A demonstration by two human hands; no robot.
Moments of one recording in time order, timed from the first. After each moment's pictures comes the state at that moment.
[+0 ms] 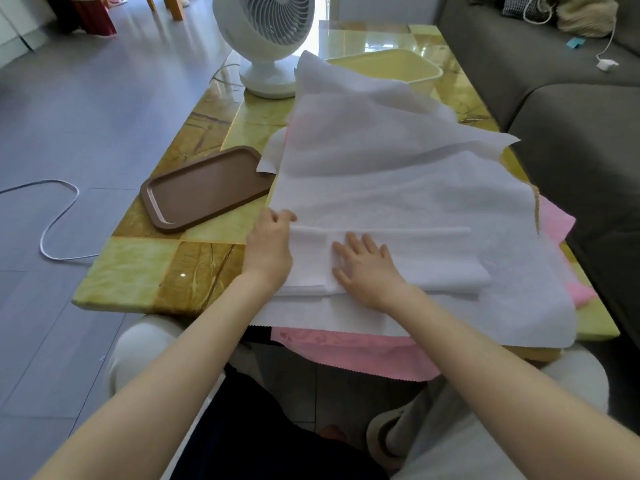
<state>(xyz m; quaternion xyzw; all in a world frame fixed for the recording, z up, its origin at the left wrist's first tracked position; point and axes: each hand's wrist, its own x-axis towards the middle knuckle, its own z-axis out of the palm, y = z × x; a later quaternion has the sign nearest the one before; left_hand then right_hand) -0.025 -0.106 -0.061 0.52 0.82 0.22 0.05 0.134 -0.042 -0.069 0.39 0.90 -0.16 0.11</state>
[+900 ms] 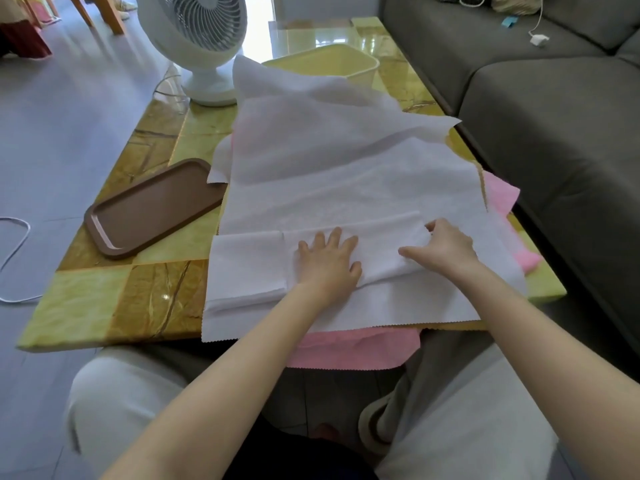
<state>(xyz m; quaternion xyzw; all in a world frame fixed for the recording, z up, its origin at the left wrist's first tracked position) 0.091 -0.054 -0.078 0.67 0.73 -0.02 0.12 0.262 0.006 -0.038 0.69 0.67 -0.27 -0.07</state>
